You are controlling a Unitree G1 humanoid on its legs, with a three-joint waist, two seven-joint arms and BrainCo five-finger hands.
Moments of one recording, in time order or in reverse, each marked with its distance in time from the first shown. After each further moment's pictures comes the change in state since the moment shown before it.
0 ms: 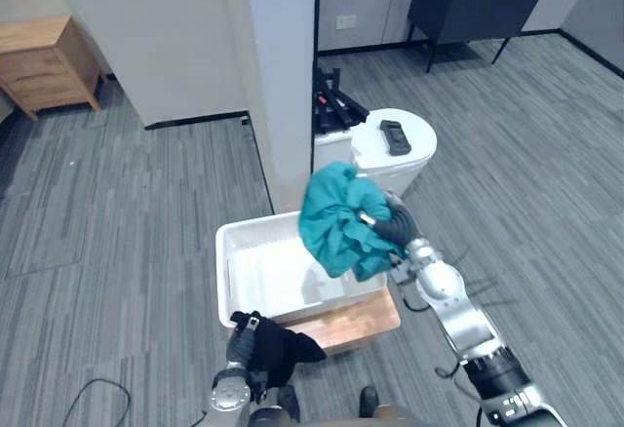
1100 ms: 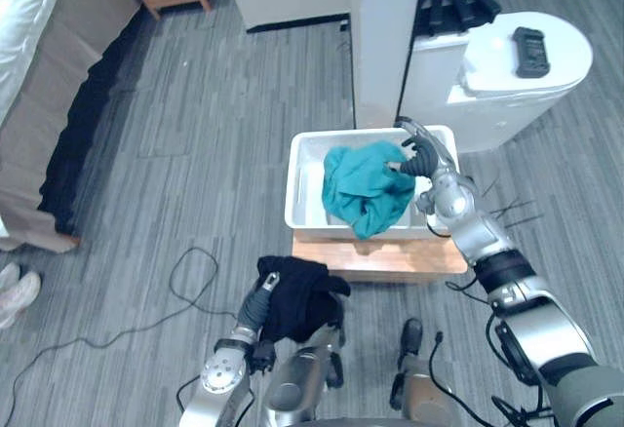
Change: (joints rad) left arm 0.048 0.194 -0.125 -0.512 -0.311 -0.110 -0.175; right arm -0.283 -0.139 -0.120 0.386 -0.270 0.054 -0.092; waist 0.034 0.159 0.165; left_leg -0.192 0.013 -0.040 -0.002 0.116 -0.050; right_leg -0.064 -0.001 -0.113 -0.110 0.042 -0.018
